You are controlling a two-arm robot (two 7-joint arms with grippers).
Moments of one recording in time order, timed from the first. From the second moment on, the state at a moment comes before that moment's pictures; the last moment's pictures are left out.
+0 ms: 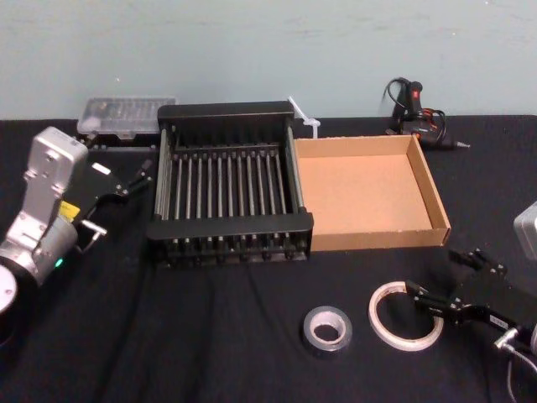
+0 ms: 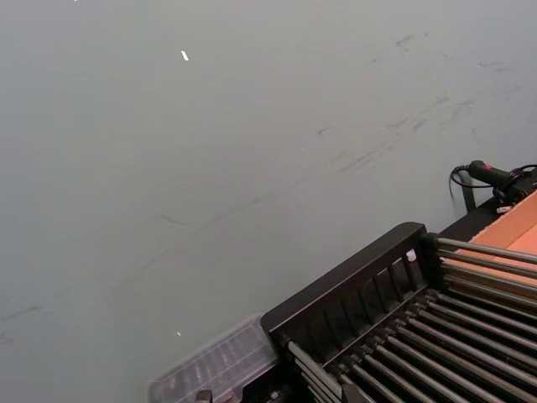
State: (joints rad) left arm -0.20 0.60 0.45 -1.41 -0.25 -0.12 0.03; right arm -0.23 0.76 -0.24 -1.86 0.45 0.21 0.24
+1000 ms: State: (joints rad) left arm -0.20 0.60 0.45 -1.41 -0.25 -0.12 0.03; right arm -0.17 0.66 -0.26 -1.75 0.37 0.29 0.29
